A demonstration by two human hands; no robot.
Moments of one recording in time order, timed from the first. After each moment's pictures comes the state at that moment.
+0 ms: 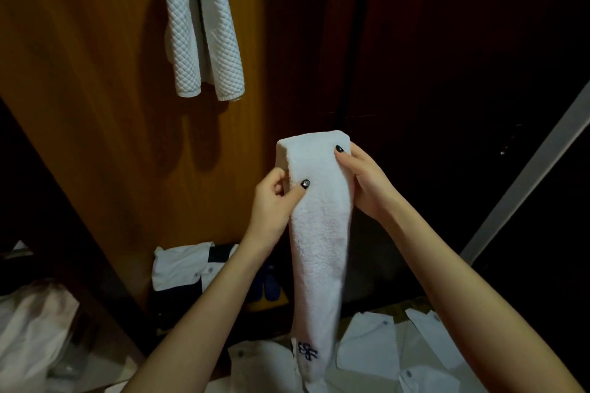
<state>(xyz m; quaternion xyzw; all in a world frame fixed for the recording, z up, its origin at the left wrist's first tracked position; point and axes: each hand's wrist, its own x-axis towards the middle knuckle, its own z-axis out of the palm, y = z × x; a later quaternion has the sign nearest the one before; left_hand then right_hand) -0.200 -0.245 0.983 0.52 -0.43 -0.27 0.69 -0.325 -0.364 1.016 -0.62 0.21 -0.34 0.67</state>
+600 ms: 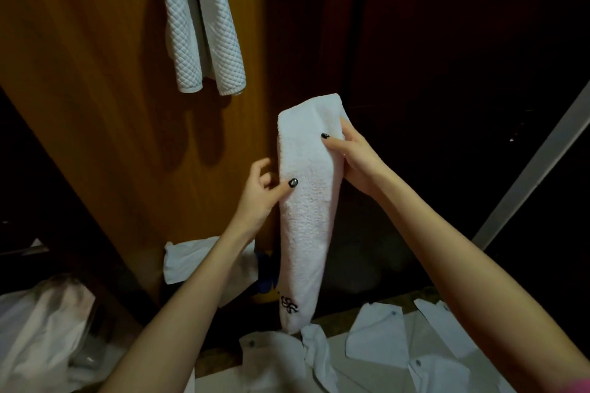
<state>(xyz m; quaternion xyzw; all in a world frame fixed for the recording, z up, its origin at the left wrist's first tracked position) -0.158 -0.257 0.955 0.59 -0.40 -0.30 0.63 -0.307 -0.372 1.028 -0.67 0.21 -0.32 0.63</state>
